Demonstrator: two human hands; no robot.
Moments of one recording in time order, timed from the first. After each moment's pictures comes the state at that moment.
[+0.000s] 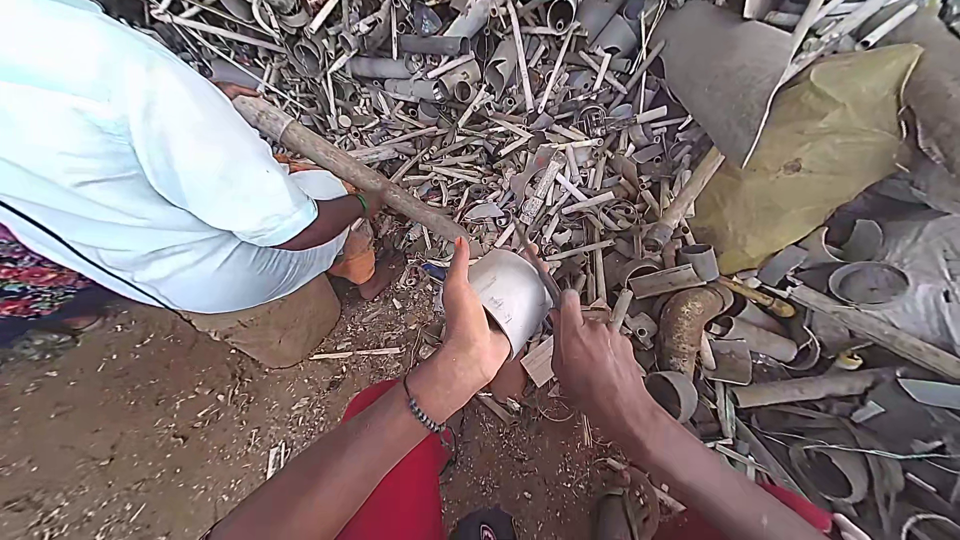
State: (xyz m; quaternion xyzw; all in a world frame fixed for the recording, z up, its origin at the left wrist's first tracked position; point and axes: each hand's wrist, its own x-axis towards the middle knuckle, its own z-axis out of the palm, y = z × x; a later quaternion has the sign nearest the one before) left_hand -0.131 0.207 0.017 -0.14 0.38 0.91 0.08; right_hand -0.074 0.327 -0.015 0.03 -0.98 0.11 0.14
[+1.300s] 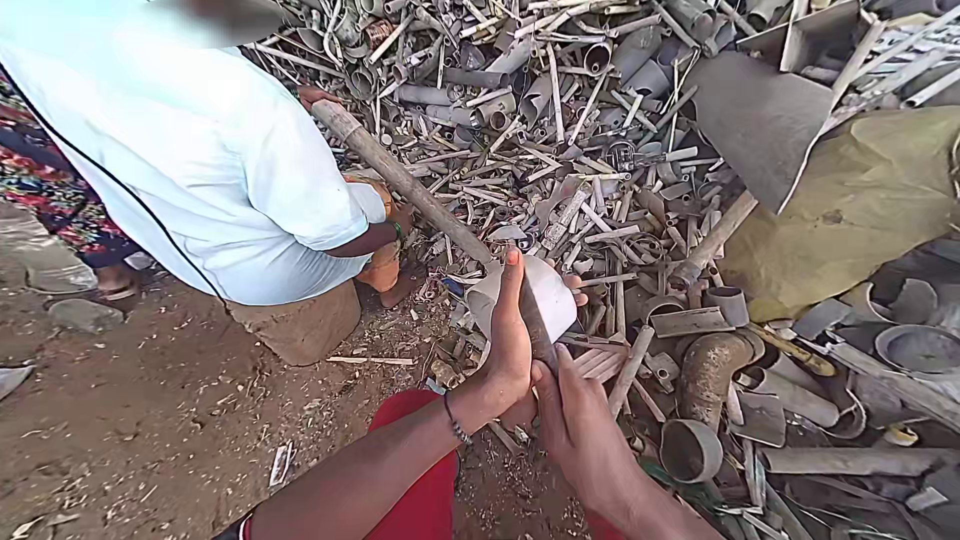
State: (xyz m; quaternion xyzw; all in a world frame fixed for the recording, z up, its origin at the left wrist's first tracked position) left_hand -0.130 0.210 0.014 0.05 0.42 0.90 0.04; right_hand -0.065 0.304 -0.026 0.15 -0.87 0.45 0.14
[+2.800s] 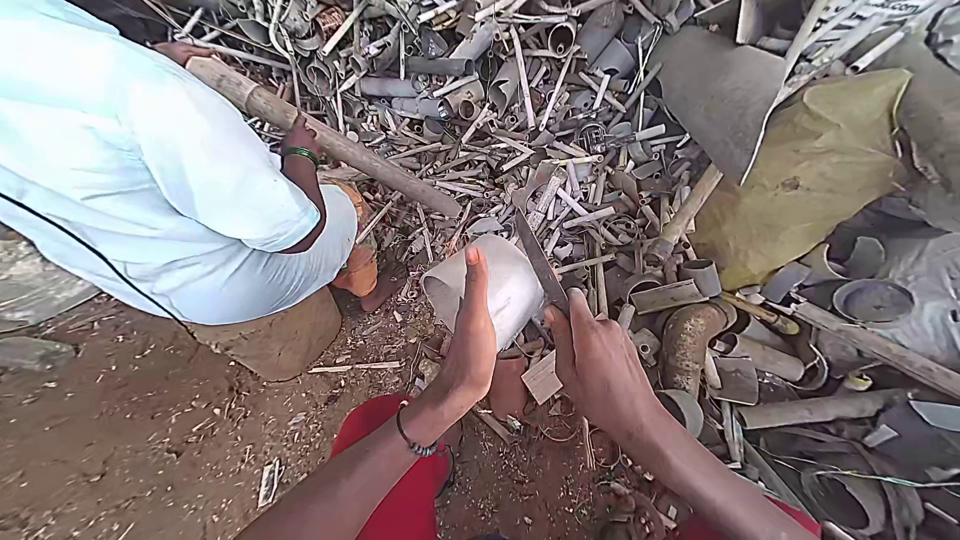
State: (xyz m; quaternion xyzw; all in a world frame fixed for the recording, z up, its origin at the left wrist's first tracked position) left_hand -0.117 0.199 0.017 0.06 0.60 0.79 -0.04; right_hand -0.084 0.334 -0.006 0.10 -0.93 0.24 0.25
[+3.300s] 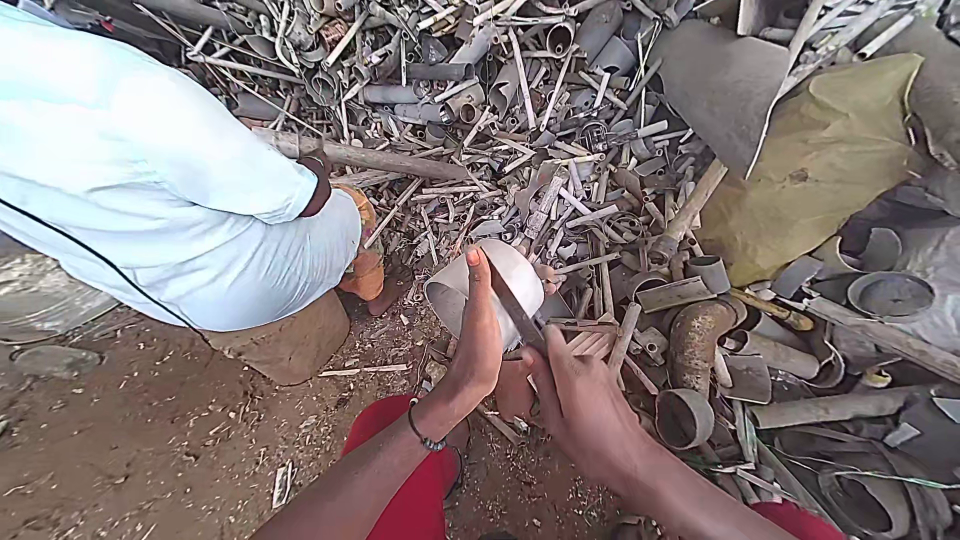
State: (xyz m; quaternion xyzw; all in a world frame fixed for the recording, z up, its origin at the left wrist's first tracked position) left_hand -0.128 0.205 0.007 0.12 0.59 0.80 -0.03; right_hand -0.068 0.326 -0.024 0.15 -0.90 0.34 0.22
